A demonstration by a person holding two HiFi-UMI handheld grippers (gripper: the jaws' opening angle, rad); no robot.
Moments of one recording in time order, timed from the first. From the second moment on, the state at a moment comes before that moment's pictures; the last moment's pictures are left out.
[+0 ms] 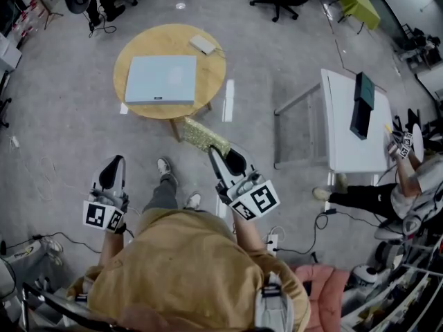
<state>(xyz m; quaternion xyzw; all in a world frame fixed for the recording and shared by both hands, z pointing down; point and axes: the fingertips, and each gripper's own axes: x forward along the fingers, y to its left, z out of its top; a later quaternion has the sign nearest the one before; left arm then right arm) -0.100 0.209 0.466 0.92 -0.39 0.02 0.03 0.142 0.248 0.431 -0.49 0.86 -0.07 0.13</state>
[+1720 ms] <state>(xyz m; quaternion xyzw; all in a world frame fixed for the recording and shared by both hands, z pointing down) -0.189 -0.119 0.471 0.93 -0.37 -0.03 0.07 0.028 -0.067 0.429 -0.50 0.86 -0.11 0.06</state>
